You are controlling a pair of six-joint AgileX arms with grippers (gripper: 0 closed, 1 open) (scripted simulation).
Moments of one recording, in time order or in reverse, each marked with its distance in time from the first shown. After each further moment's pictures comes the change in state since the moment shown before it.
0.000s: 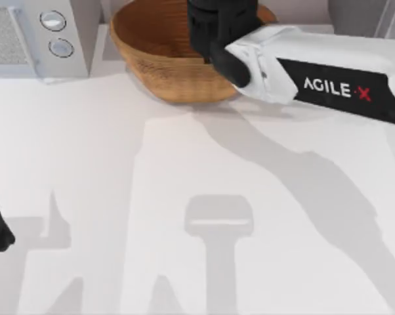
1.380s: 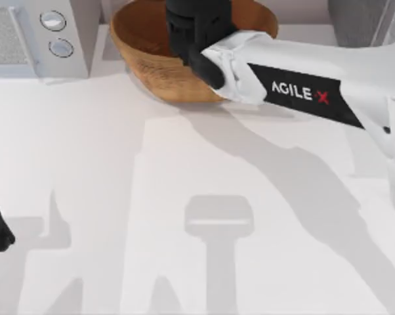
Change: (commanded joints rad) left arm 0.000 0.000 0.000 0.000 0.000 0.000; right arm -0.003 0.166 0.177 -0.005 -0.002 0.001
